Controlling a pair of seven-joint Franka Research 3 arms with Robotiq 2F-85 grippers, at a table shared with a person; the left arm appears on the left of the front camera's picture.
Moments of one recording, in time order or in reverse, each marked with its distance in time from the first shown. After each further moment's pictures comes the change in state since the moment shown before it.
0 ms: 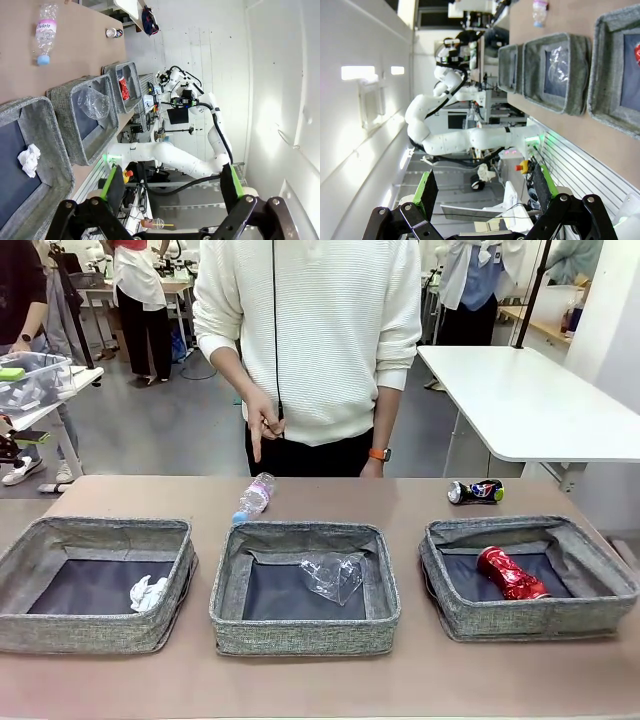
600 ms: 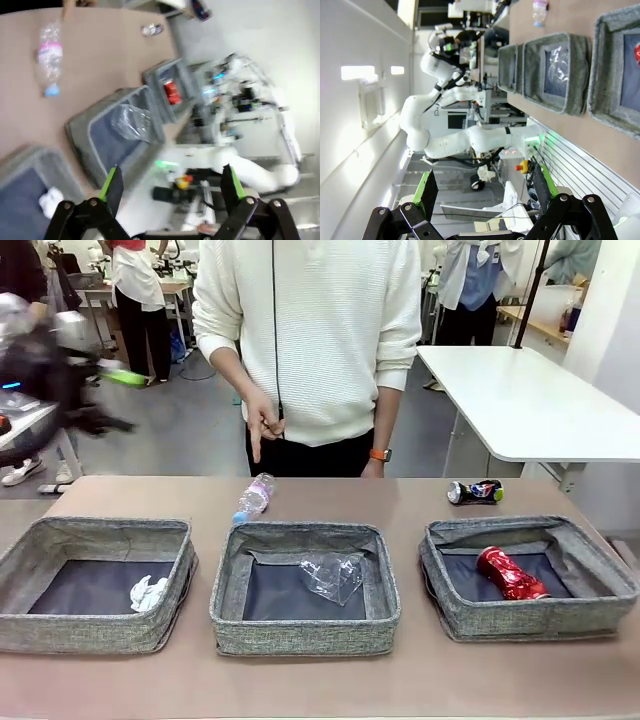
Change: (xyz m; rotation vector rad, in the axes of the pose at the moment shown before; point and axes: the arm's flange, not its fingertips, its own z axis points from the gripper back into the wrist) left arm 0.059 -0.049 -0.168 0.376 0.111 -0.199; right arm 0.000 0.000 0.000 0.000 0.000 0.001
